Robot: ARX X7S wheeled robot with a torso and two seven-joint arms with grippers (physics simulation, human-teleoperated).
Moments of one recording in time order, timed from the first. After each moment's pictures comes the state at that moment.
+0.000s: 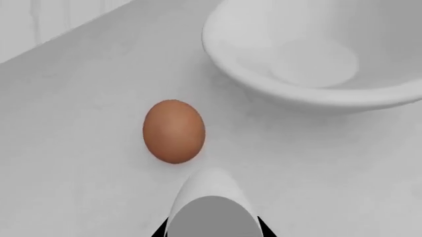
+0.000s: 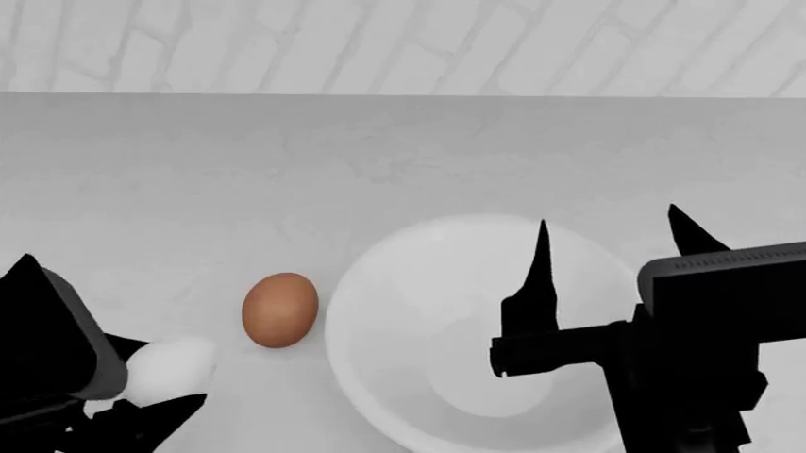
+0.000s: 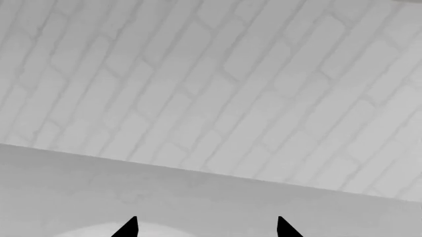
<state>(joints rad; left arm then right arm) -0.75 -0.71 0.39 0.40 -0.73 -1.15 0.37 0.41 0.49 -0.09 -0.48 0.51 0.63 0.20</state>
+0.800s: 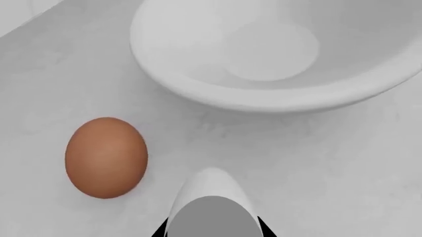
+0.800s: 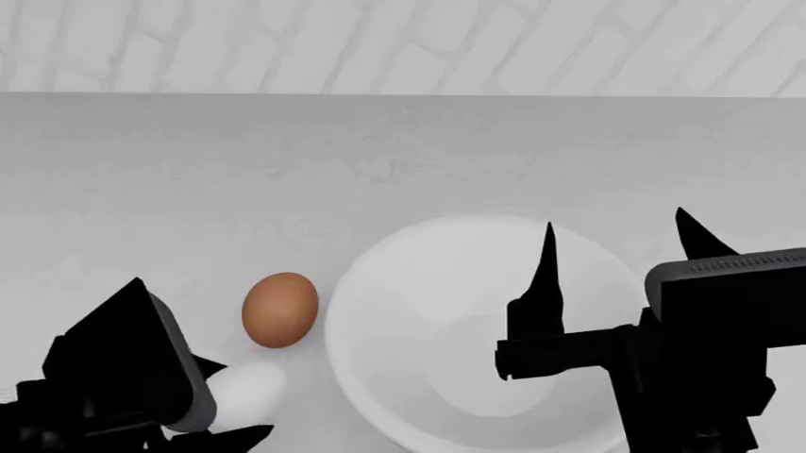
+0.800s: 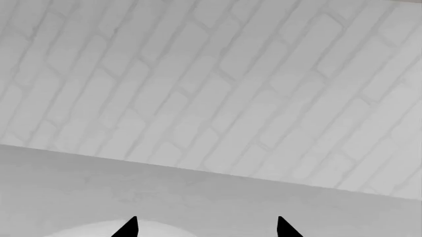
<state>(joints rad) -0.83 -0.62 0.60 0.33 -0.64 -1.09 0.42 0.40 0.51 -0.08 -0.50 0.52 0.63 0.21</state>
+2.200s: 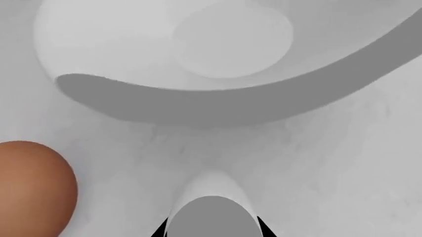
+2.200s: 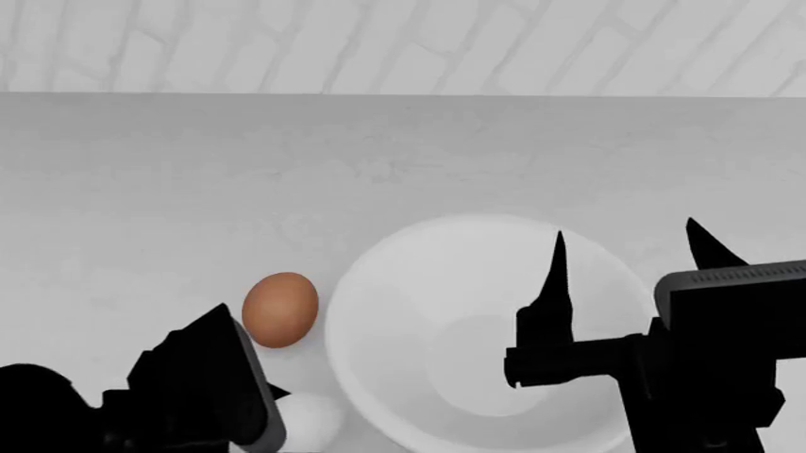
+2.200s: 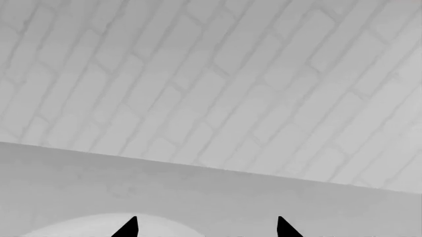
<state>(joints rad) -0.87 -0.51 0.77 0.15 -0.55 -0.97 0.50 0.37 0.52 -0.08 -0.50 0.54 0.62 0.23</state>
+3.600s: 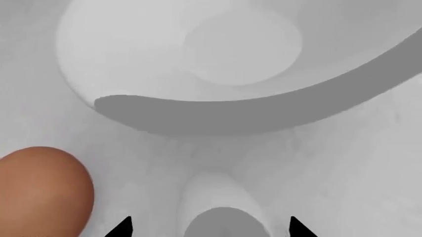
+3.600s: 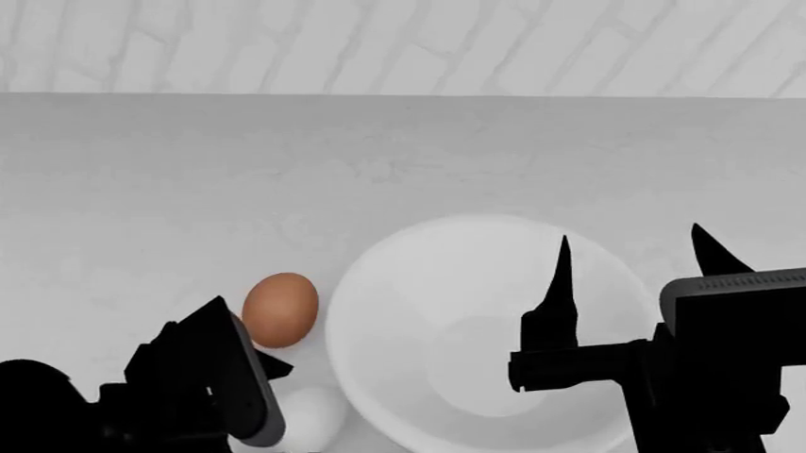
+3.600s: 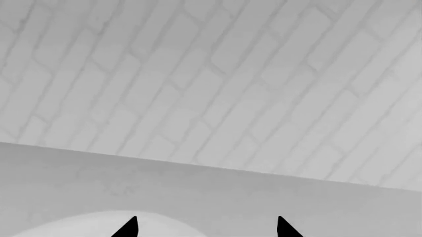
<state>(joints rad) -0.88 -0.52 0.77 0.15 -0.56 -0.95 0.47 0.36 0.53 -0.07 -0.50 0.55 0.61 0.24</state>
